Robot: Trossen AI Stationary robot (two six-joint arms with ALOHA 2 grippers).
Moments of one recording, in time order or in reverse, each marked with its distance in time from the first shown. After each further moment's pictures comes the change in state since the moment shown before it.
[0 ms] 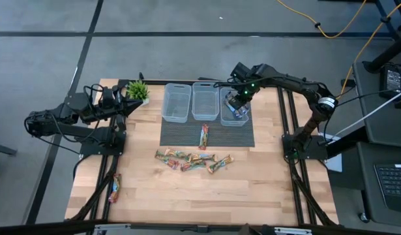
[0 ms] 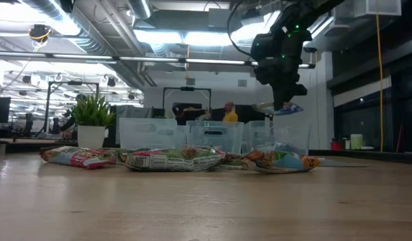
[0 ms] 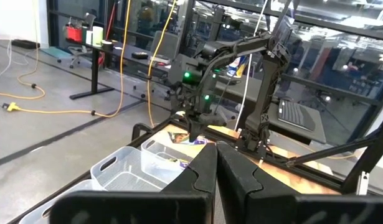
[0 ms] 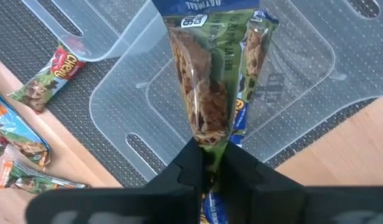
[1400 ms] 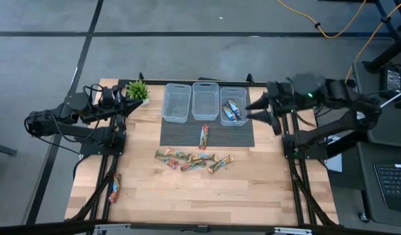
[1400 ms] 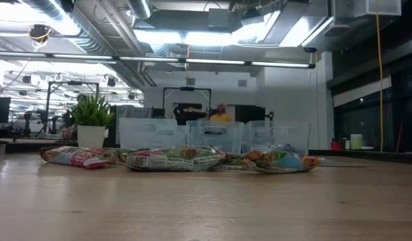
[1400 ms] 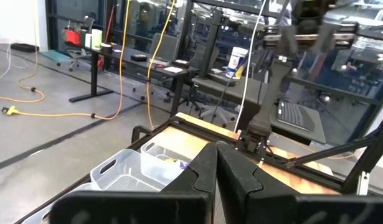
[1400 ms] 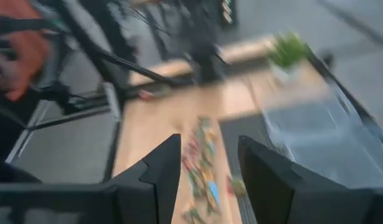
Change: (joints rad) left arm 0.000 0.001 0.000 0.011 0.002 0.015; right arm 0.688 -0.548 0.244 0.183 0.194 0.095
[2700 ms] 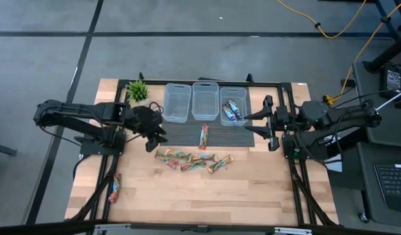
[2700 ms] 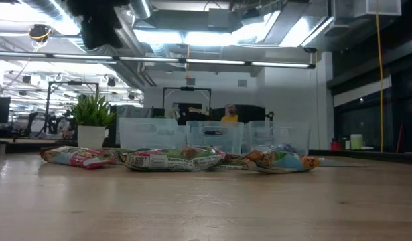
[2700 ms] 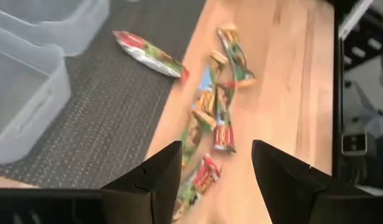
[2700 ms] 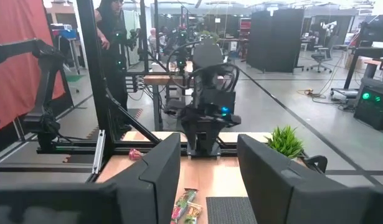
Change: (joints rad) left arm -0.033 0.576 0.118 -0.293 0.423 -0.224; right arm 0.178 -0.310 -0.699 0.805 0.220 -0.252
